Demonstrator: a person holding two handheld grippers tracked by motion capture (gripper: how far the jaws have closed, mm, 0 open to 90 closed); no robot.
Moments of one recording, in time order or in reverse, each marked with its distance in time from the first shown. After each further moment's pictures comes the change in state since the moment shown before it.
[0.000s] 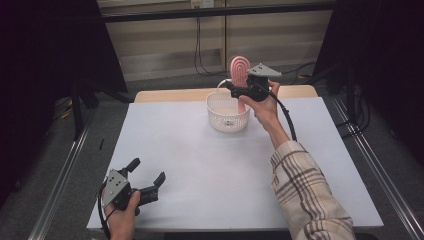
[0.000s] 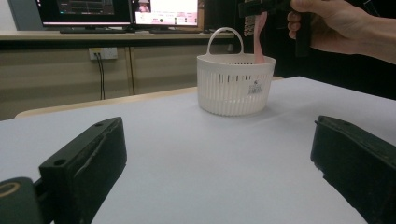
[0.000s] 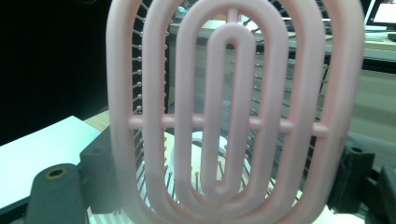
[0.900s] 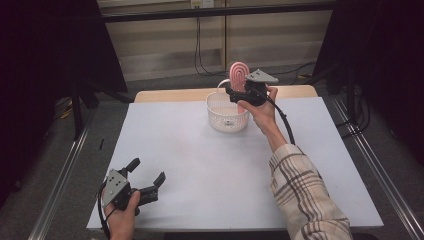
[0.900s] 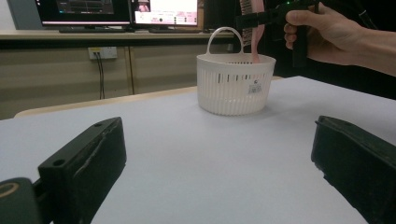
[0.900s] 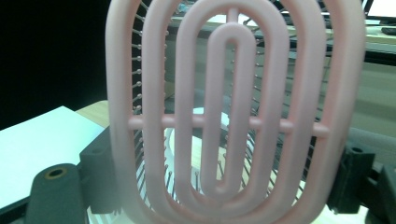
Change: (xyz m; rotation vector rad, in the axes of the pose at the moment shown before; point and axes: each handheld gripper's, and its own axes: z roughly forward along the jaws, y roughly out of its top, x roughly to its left) left arm 0.000 0.000 0.000 0.003 -0.006 0.001; right arm 0.003 -0.018 0.006 0.015 -0.027 -0.005
